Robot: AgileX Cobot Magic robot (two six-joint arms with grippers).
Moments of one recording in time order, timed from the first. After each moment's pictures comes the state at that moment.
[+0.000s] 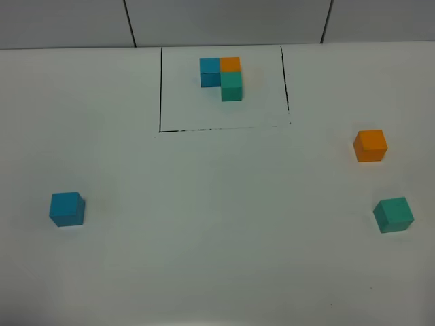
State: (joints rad) left arm -0.04 0.04 -0.50 -0.14 1.04 0.09; right arm 0.00 0.05 -0.50 0.03 1.06 -0.02
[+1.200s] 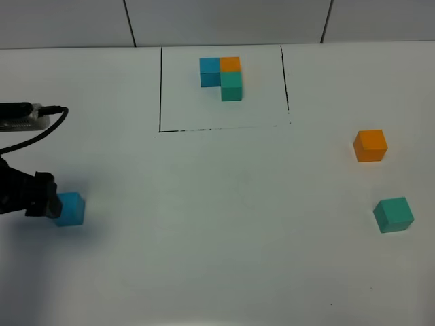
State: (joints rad) left arm -0.04 1.39 -0.79 -0.11 0.78 0.06; right arm 0.00 0.05 -0.50 0.03 1.06 -0.02
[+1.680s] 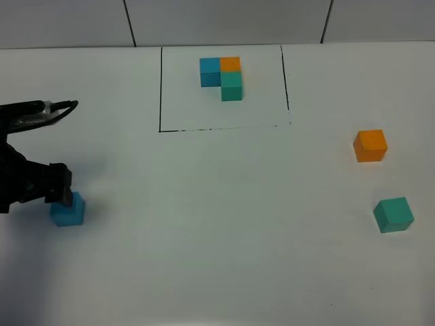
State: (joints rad) left arm -0.04 1.56 -0.83 -0.10 0.66 -0.04; right arm 0.00 0.05 -0.50 0.03 1.06 -0.02
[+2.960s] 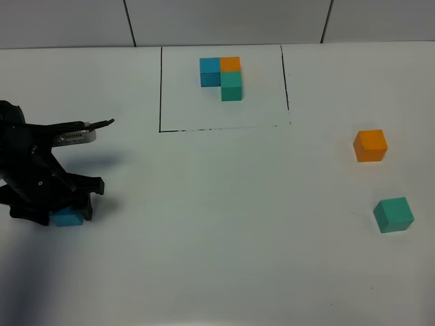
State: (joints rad) left arm -0.11 1.84 -0.90 -0.09 0.60 -0.12; right arm 0.00 0.05 -0.50 0.03 1.06 -0.02
